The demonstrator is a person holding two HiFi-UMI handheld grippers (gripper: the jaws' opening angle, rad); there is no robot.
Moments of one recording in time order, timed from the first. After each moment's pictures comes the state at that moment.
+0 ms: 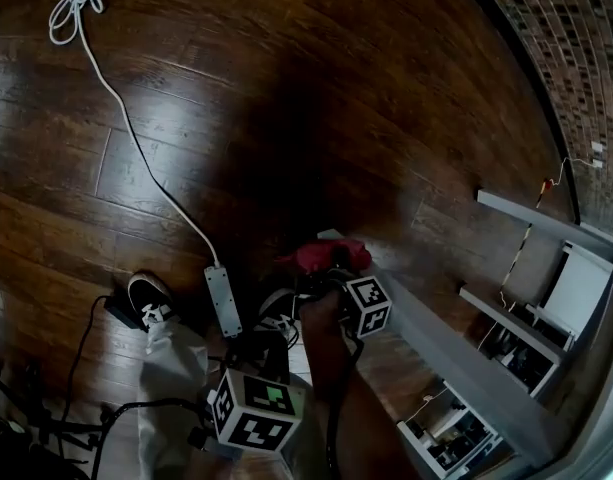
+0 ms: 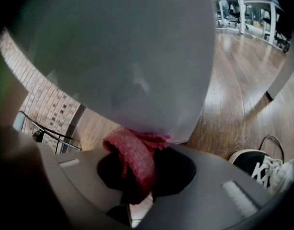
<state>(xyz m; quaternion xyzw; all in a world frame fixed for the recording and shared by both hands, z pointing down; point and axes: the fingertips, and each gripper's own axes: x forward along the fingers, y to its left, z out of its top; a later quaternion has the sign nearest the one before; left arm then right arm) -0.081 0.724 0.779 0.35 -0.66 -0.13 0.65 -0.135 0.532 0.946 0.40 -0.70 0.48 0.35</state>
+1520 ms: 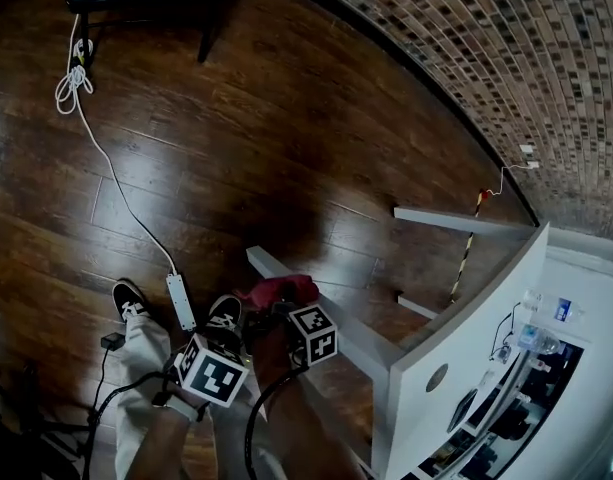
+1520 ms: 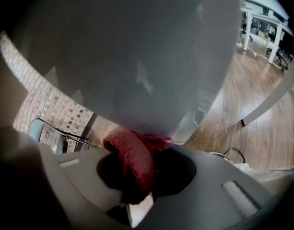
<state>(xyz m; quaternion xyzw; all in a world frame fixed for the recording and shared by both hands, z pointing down) -0.083 0.687 0.614 0.40 -0.62 -0.07 0.67 -0.138 0.531 0.694 0.39 -0.70 0.47 0.38</state>
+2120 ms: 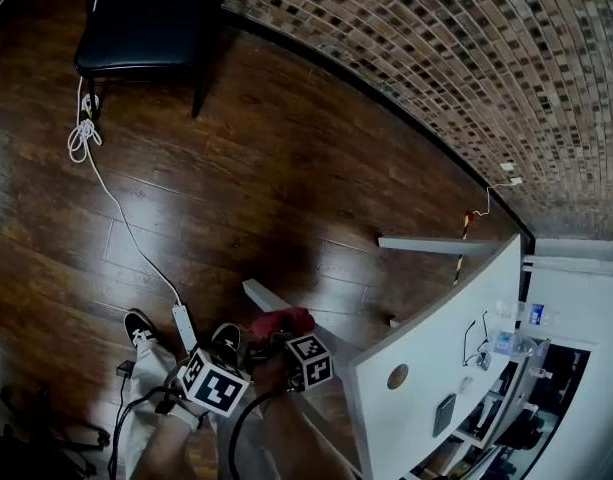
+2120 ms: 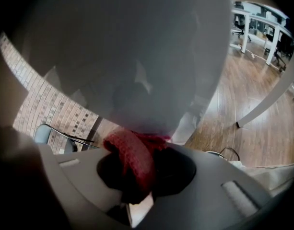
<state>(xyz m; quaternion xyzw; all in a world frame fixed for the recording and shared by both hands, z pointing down) -0.119 0.697 0.538 0.41 -0.65 -0.01 0.64 -0.140 0.530 0.616 0.39 -0.70 0.47 0.37</state>
